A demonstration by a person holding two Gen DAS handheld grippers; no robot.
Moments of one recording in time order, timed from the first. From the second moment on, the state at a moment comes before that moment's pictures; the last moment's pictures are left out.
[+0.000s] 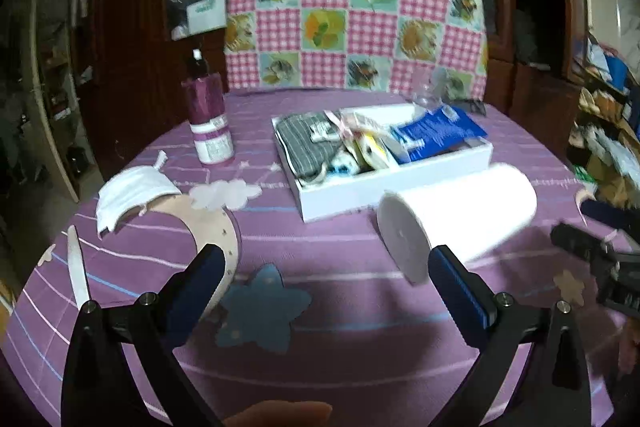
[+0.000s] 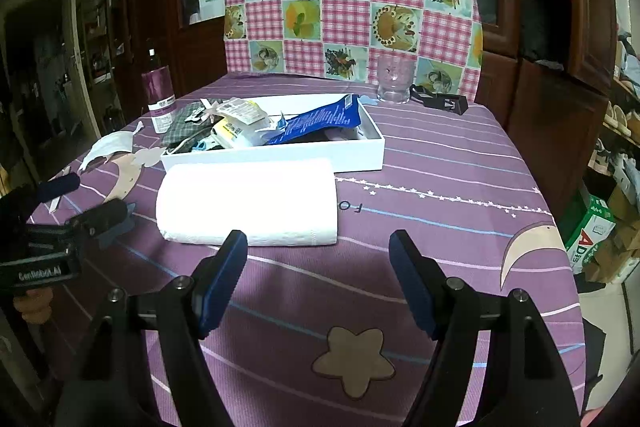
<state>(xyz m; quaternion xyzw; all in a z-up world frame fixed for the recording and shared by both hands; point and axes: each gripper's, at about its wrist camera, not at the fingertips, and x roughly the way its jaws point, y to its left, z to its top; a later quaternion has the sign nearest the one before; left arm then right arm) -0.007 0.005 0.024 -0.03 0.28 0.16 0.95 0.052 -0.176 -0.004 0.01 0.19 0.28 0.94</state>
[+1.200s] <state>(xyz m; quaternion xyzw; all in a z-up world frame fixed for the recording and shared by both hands) -0.011 0.003 0.020 -0.03 0.29 0.13 0.95 0.052 -0.176 -0.004 0.01 0.19 0.28 0.94</state>
